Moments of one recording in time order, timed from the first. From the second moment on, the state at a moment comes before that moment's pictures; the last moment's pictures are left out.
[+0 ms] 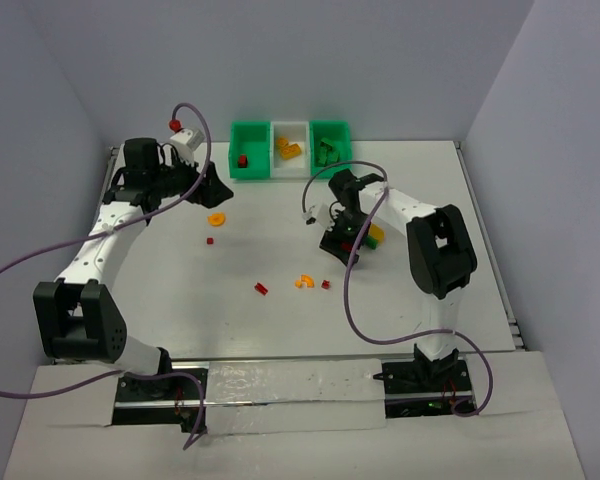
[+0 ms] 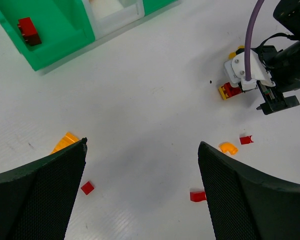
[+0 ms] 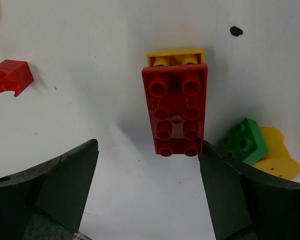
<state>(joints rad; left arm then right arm) -0.09 1.47 1.24 -0.32 0.67 0.06 0.42 1.96 1.46 -1.00 -0.15 -0.74</state>
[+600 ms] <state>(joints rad) -0.18 1.47 1.11 -0.14 0.89 0.05 0.37 1.94 1.37 -0.76 -0.21 -0.72</state>
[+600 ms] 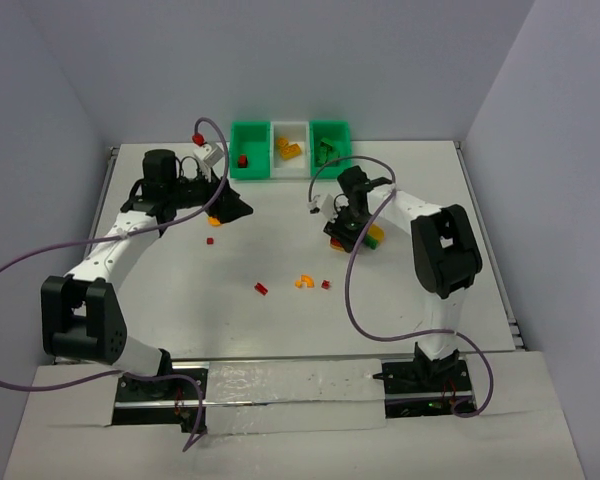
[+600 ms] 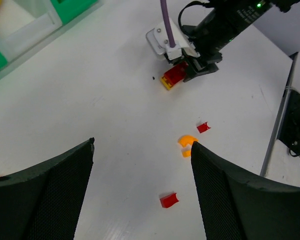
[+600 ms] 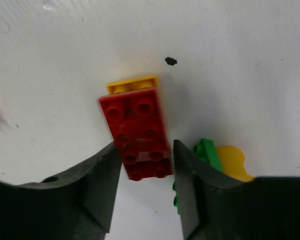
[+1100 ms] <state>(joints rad) -0.18 1.41 0.96 0.01 1.09 -0.05 0.39 1.82 1.56 -1.00 -0.52 -0.79</state>
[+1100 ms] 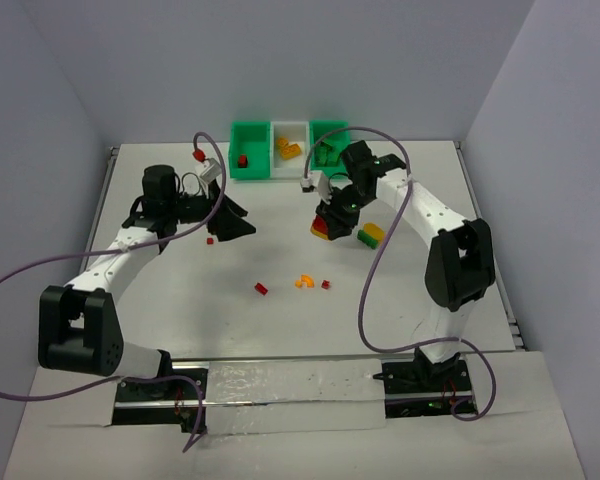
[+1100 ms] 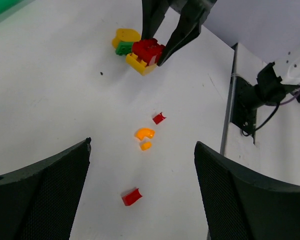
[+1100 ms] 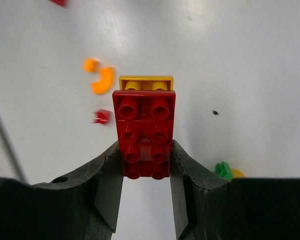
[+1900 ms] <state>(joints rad) -0.32 1.29 0.76 0.33 1.25 -0.37 0.59 1.87 1.88 -1.36 -0.82 -0.74</state>
